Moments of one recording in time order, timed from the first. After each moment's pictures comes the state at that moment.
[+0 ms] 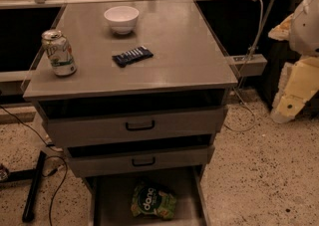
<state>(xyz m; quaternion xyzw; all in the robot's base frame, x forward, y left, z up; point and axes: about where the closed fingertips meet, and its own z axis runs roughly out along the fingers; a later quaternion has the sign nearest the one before) 0.438 -0.217 0.977 -0.60 0.78 -0.04 0.16</state>
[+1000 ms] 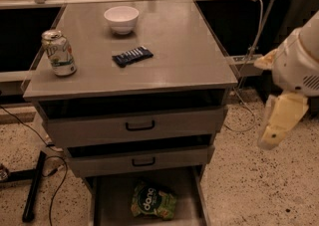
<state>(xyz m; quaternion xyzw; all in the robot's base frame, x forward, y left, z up) 0.427 -0.206 0.921 -0.61 0.77 0.00 0.16</state>
